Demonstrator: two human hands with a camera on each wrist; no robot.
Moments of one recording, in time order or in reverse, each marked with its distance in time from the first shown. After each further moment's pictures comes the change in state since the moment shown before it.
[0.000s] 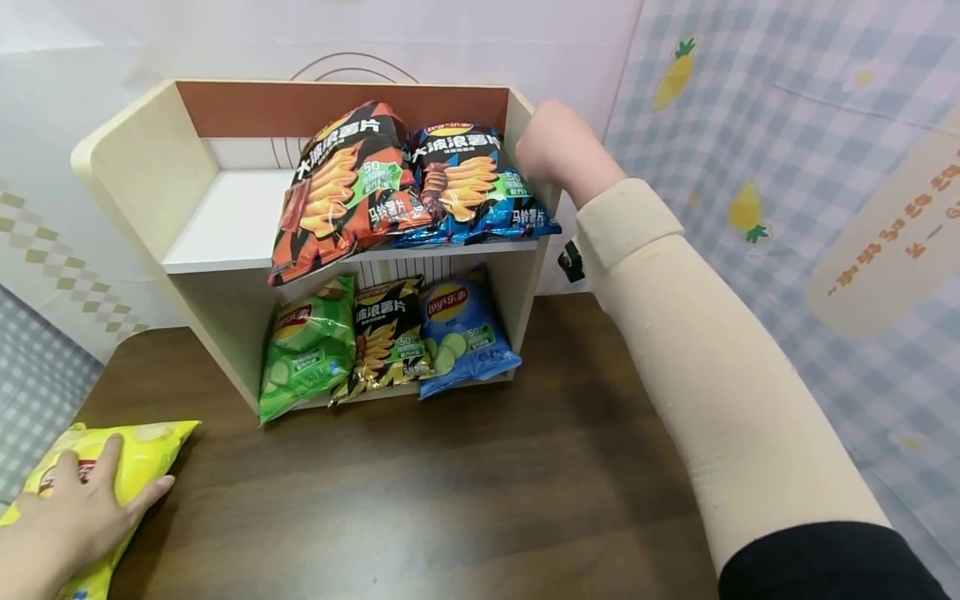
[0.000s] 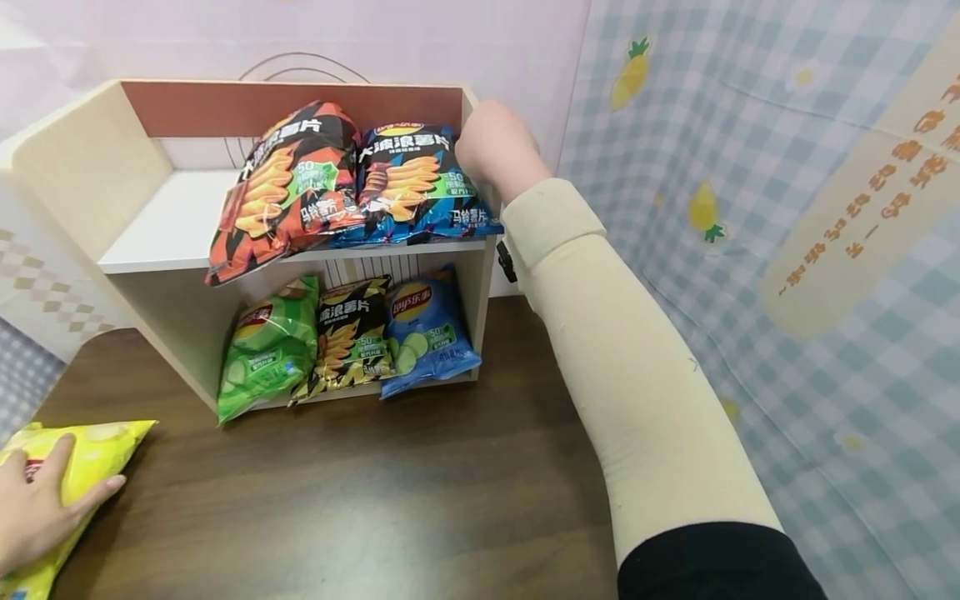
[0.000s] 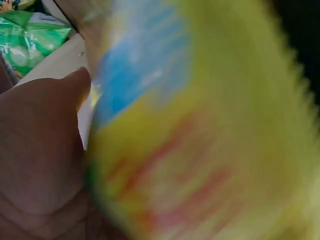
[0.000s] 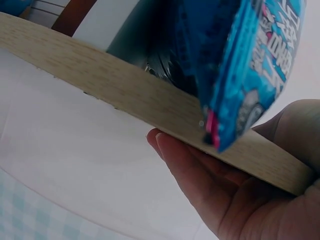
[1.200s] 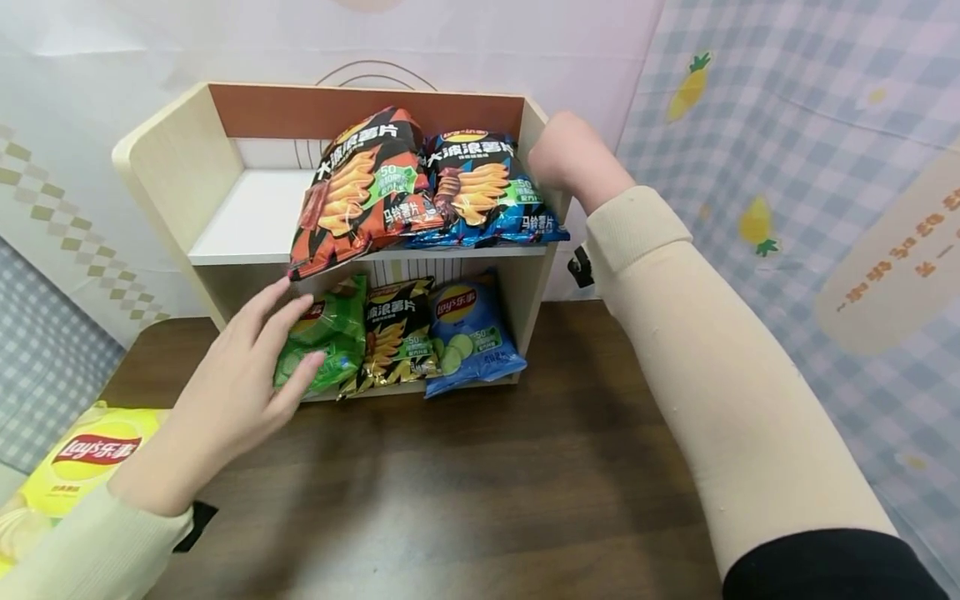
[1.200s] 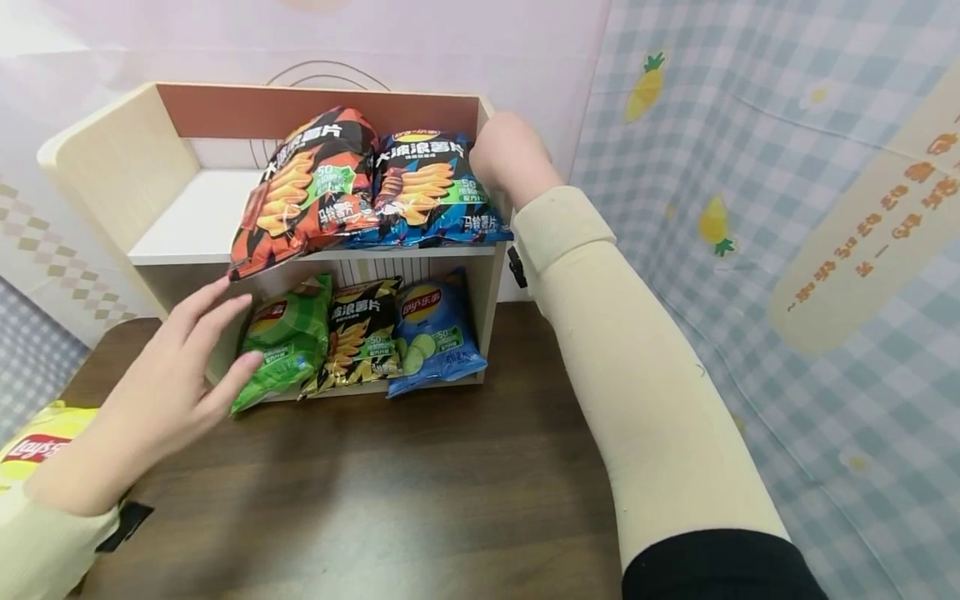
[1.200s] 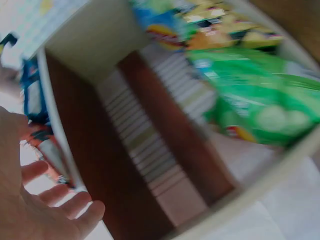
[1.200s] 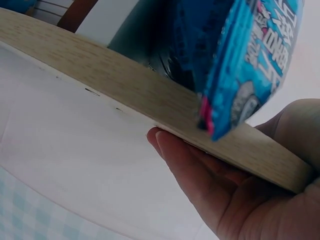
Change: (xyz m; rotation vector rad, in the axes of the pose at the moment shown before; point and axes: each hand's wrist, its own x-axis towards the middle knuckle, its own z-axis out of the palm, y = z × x) left_hand 0.024 0.197 -0.124 -0.363 0.700 0.733; right_hand 0.010 0.010 0.002 0.038 -0.018 0.007
